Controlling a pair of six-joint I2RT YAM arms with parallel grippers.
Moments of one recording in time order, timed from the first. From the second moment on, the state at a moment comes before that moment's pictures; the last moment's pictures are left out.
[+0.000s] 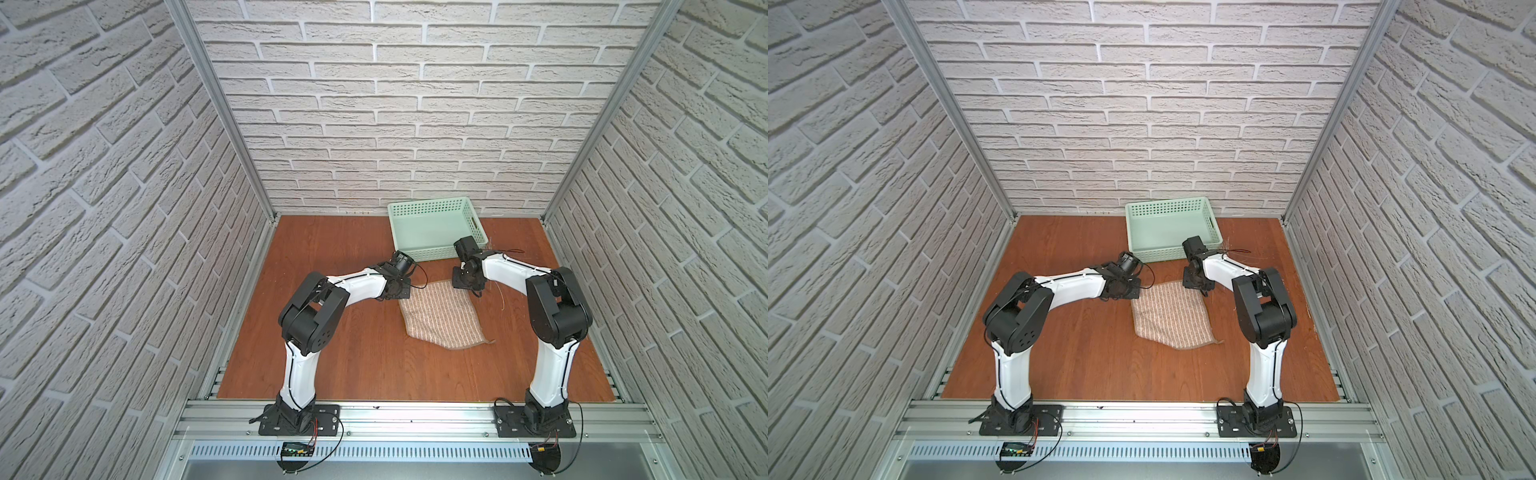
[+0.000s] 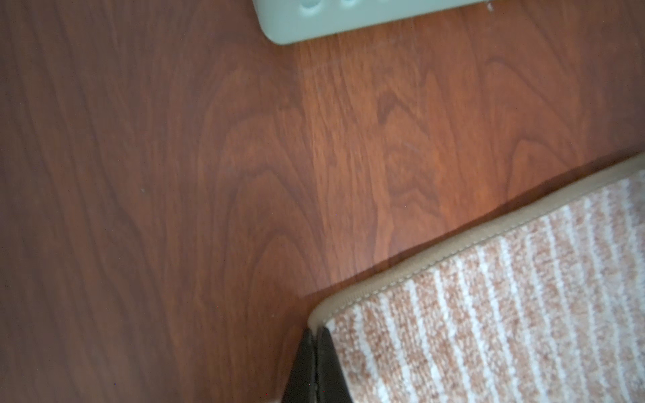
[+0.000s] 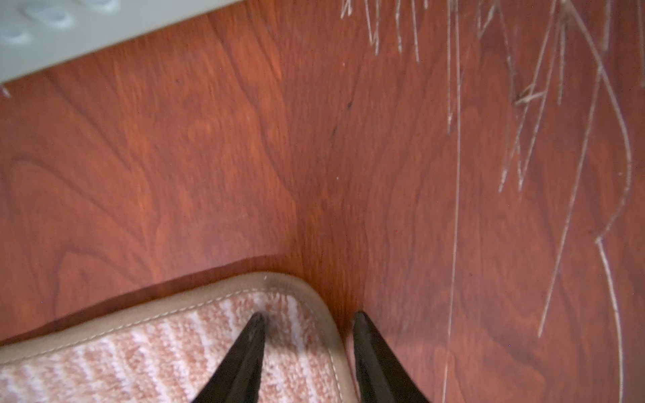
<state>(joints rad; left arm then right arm) -0.61 1.98 1.27 -0.36 -0.06 -0.47 0.36 1.99 1.33 -0.57 0.15 0.46</state>
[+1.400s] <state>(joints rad) -0.89 1.13 1.04 -0.48 -0.36 -0.49 0.62 0.96 1.04 -0.80 0.17 0.58</state>
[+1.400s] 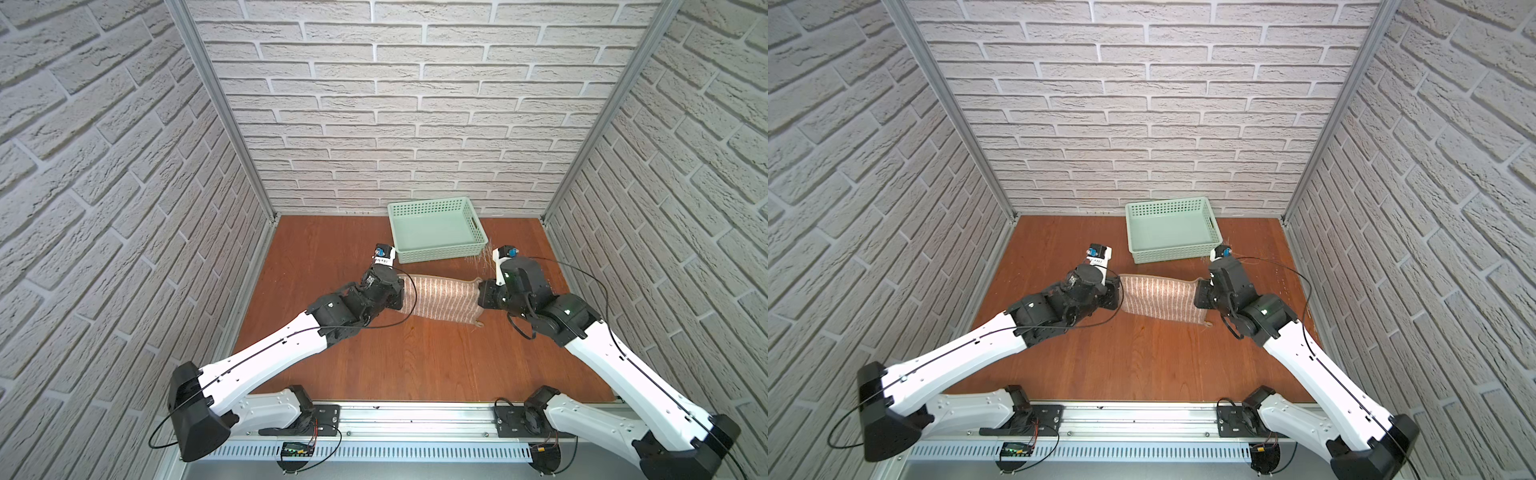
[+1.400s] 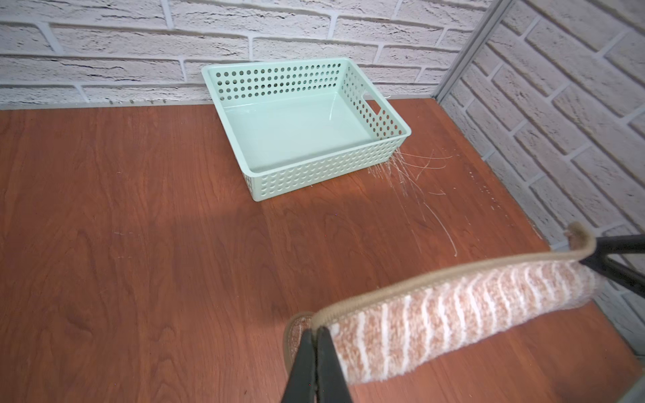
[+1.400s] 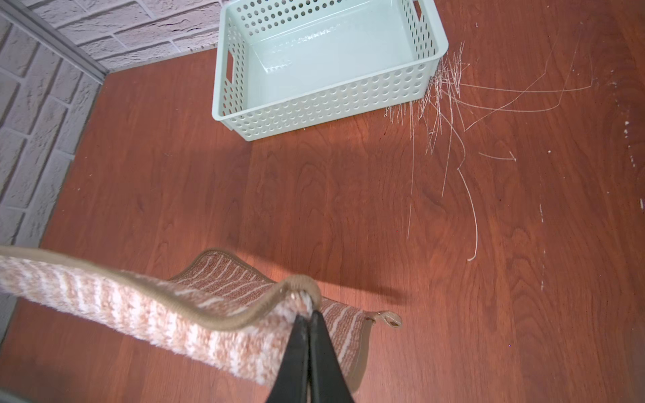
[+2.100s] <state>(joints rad) -0.96 1.18 1.04 -0.72 -0.40 -0.77 0.74 1.00 0.97 -0.99 0.15 0.78</state>
